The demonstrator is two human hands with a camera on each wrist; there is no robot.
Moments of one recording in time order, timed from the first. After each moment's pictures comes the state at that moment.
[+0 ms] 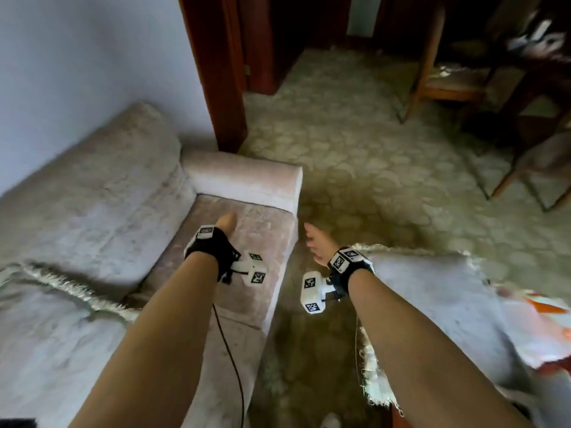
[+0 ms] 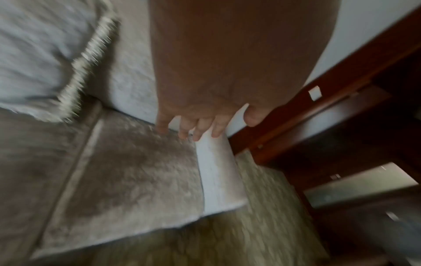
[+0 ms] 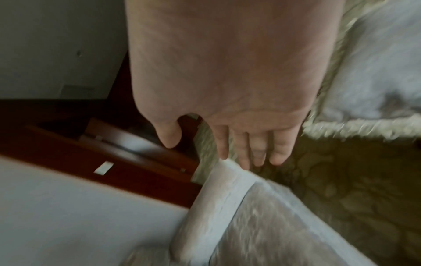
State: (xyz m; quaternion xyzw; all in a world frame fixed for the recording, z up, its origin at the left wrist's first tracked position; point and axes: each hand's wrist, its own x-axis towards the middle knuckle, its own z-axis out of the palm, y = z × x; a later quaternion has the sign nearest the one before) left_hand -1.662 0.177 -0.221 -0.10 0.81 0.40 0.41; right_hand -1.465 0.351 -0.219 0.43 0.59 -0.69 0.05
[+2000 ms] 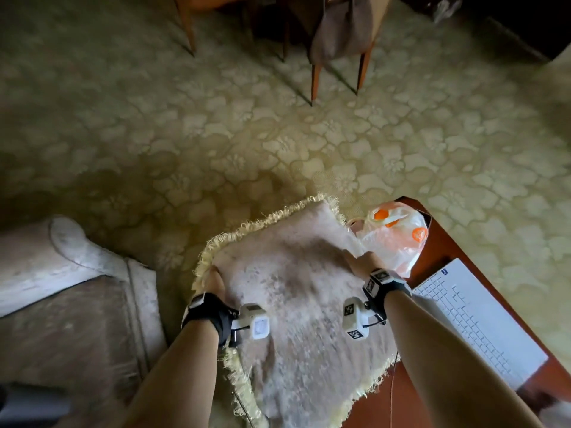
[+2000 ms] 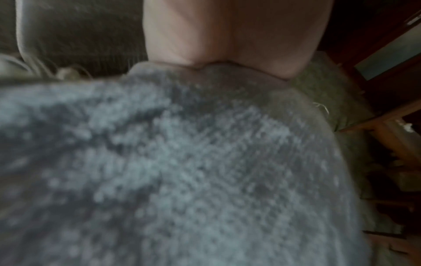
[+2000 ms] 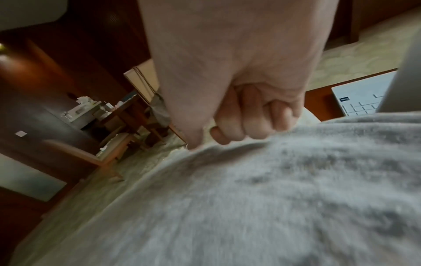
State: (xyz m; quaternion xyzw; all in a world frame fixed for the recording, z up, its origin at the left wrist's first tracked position) left_hand -1.446 0.624 -0.509 -0.01 0.78 0.34 0.52; right_hand -1.103 0.699 -0.417 0.80 0.42 -0.41 0.05
